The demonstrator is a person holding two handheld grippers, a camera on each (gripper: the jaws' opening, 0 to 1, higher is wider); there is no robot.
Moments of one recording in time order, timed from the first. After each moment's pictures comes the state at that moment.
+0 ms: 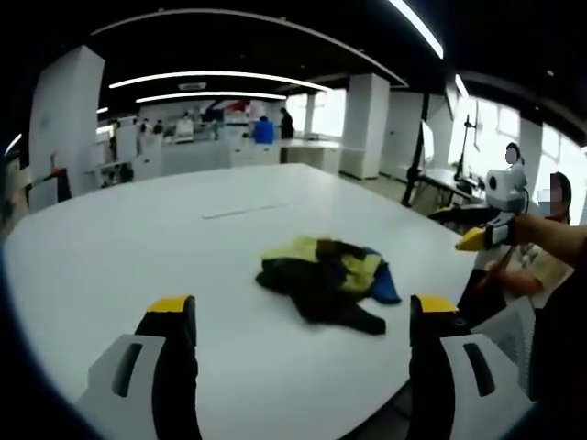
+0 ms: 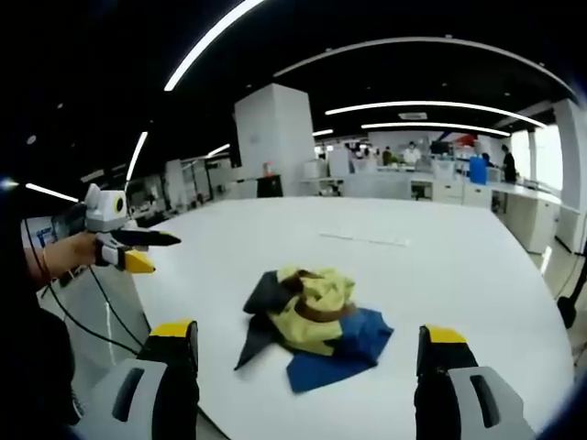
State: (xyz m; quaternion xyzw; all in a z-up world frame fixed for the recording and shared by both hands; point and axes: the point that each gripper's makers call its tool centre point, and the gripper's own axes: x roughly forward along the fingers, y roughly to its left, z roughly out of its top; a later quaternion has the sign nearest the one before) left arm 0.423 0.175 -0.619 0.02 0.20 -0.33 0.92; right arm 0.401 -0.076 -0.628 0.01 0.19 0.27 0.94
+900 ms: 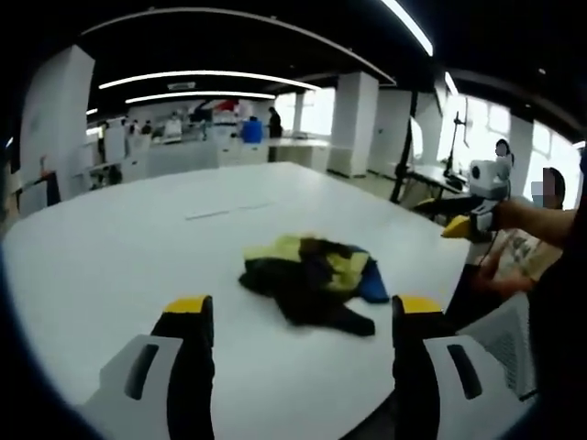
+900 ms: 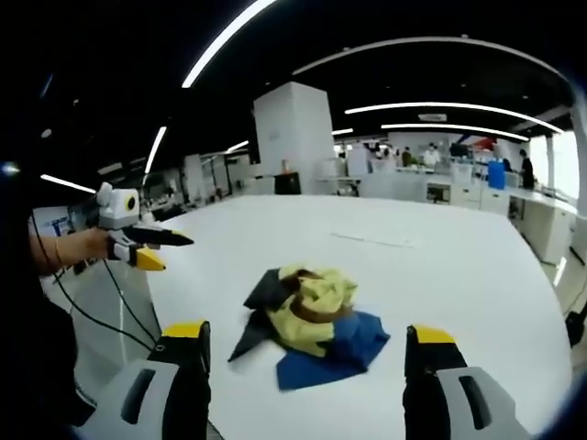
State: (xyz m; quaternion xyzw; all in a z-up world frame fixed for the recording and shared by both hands) left arm 0.422 0.149 -0.625 0.03 0.20 -0.36 0.91; right arm 0.413 -0.091 -0.631 0.00 0.20 0.32 0.93
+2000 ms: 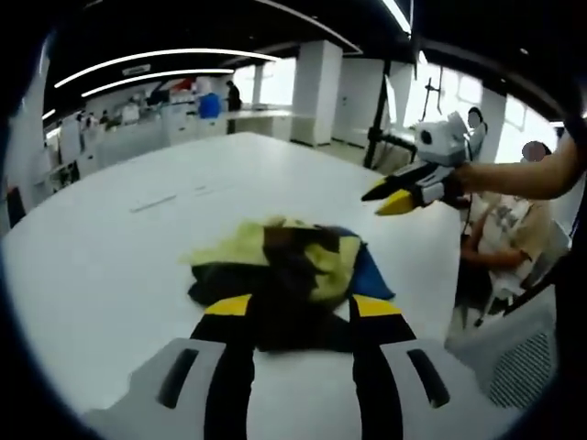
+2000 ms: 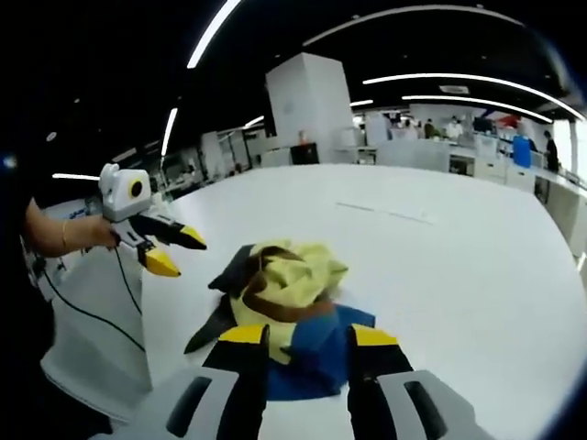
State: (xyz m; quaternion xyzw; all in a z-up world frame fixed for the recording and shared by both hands) left arm 0.468 0.080 -0.681 0.07 0.26 -0.44 0.86; right arm 0.487 -0.092 -0.690 -0.01 0.27 0.37 0.89
